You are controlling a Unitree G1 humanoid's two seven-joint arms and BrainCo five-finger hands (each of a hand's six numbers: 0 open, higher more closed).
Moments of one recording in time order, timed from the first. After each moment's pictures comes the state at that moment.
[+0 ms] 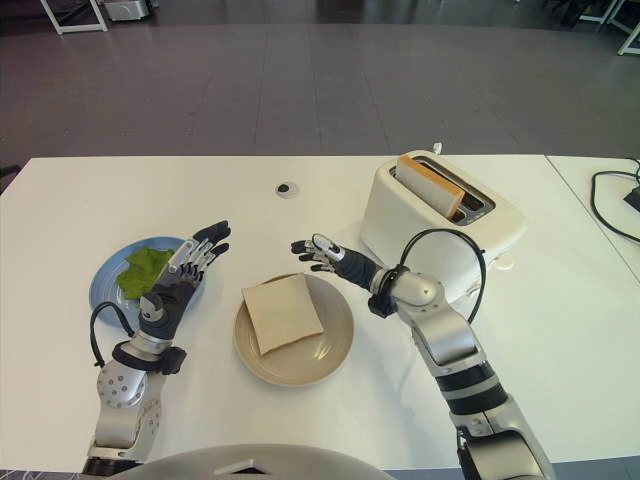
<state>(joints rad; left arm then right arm) 0.26 0.18 -0.07 -0.21 -0.17 -0.53 -0.37 -0.23 -0.48 0.27 -0.16 0.20 0.38 0.59</state>
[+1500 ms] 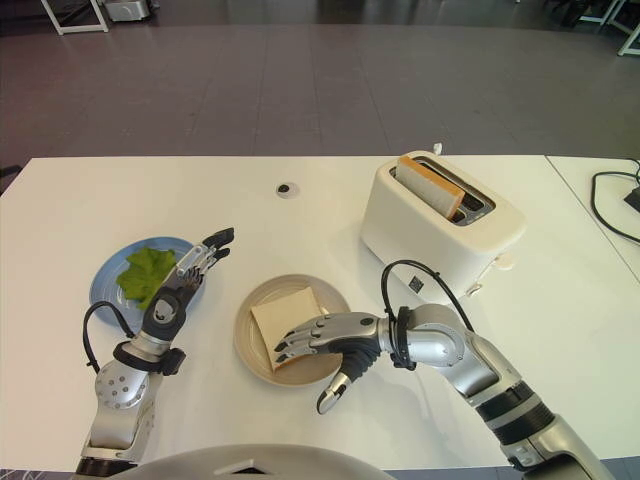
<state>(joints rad) 0.26 0.21 -0.07 -0.20 -0.07 -0.53 -0.33 -0.11 -0.76 0.45 -0.20 -0.19 -0.60 0.84</state>
